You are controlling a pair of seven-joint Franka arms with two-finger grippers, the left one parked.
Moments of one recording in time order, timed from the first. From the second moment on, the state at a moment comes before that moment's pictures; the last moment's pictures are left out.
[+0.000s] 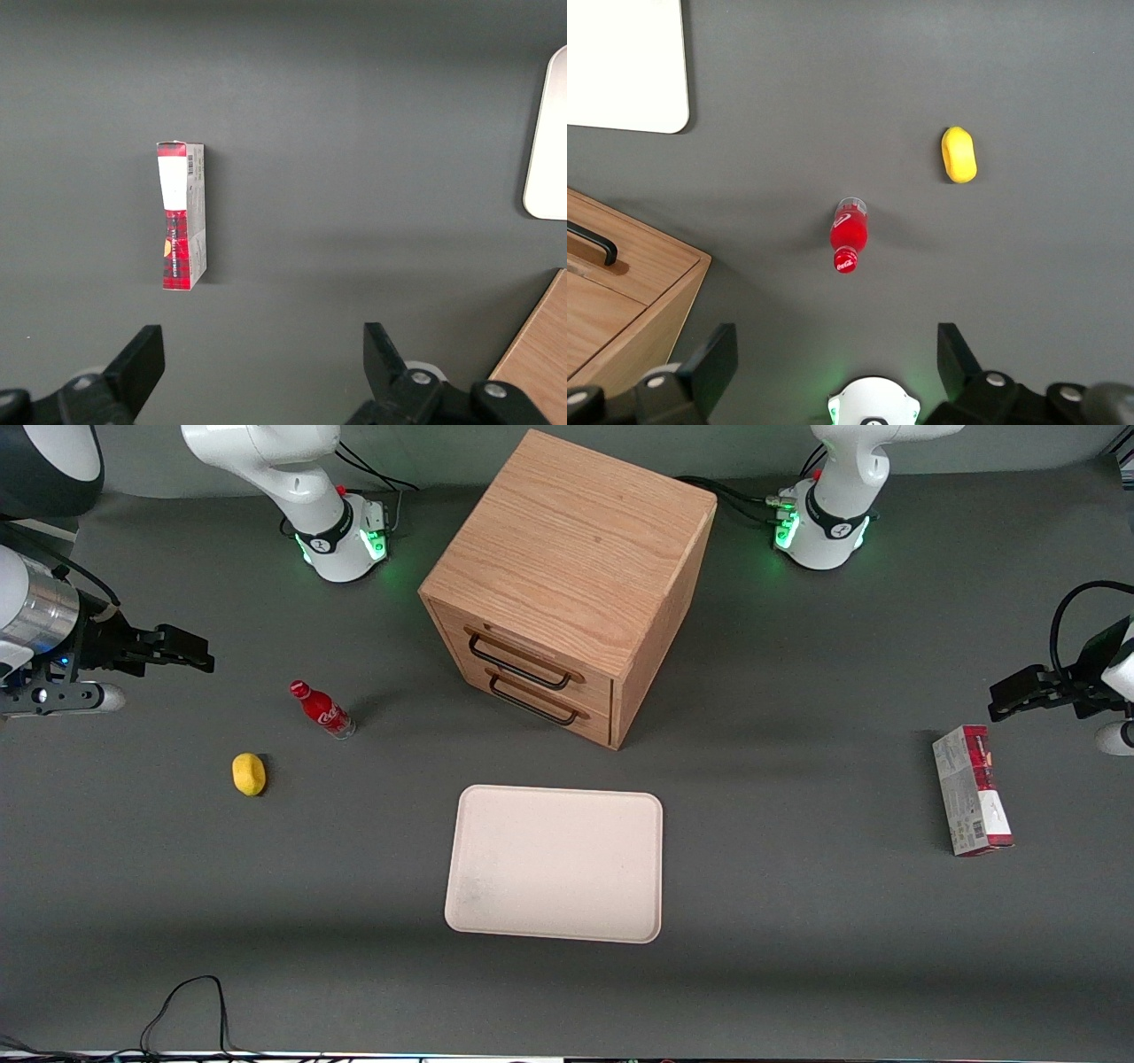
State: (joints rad) arm 0.06 -0.01 -0.02 -1.65 0.02 1.45 0.04
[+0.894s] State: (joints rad) arm 0.11 -0.29 -0.02 -1.96 0.02 1.45 0.04
